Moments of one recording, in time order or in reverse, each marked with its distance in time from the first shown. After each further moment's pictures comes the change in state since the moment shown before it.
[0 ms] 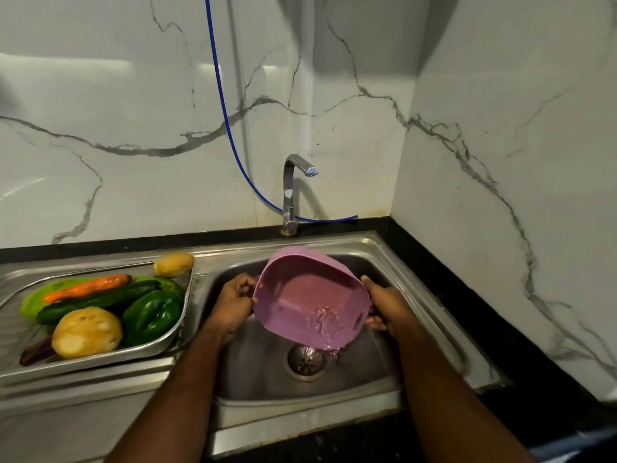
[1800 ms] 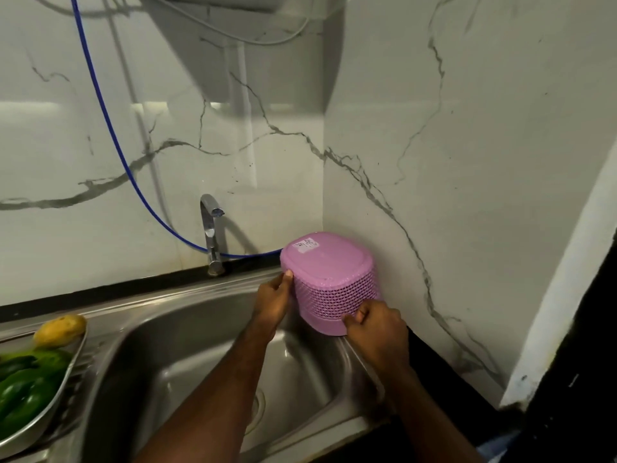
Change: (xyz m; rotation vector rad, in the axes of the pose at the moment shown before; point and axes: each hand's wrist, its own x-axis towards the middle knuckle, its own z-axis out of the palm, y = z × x) left_hand -0.012 0.122 0.200 -0.103 -0.126 0.052; right_hand -0.061 -0.018 -0.113 -0.550 0.475 -0.481
